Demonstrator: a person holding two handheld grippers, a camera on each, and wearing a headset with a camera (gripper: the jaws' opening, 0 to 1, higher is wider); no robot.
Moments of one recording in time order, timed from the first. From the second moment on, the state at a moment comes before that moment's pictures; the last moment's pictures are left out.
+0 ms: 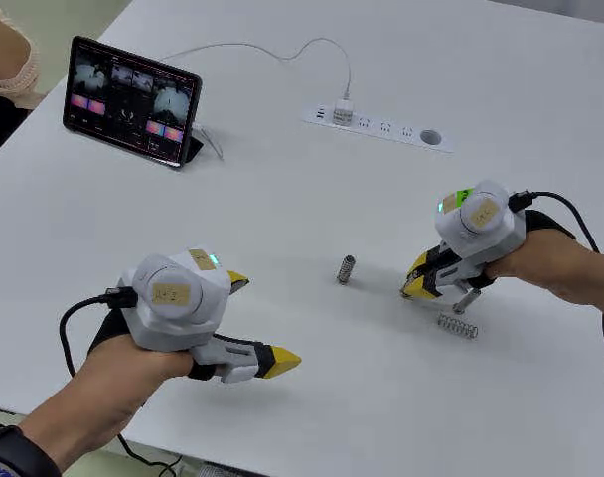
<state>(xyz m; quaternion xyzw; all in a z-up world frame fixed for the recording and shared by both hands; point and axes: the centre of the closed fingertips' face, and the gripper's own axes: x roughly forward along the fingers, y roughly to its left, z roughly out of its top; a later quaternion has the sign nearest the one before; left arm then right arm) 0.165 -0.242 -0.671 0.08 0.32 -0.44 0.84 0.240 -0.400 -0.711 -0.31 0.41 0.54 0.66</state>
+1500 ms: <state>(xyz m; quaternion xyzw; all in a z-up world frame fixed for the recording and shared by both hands) 0.164 -0.269 -0.660 0.09 0.31 -0.46 0.83 0.233 -0.443 -0.671 -0.19 0.35 0.45 0.80</state>
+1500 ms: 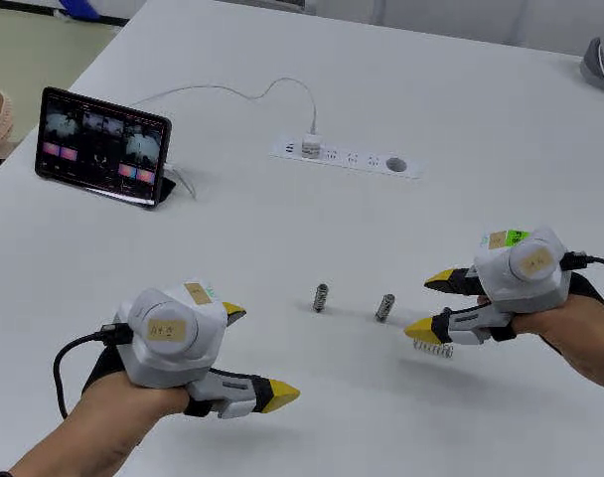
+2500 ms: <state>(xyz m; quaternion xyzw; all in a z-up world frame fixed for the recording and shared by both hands) 0.168 -0.320 -0.656 0.11 0.31 -0.50 0.80 0.205 -0.488 -0.655 -0.08 0.31 0.37 0.87</state>
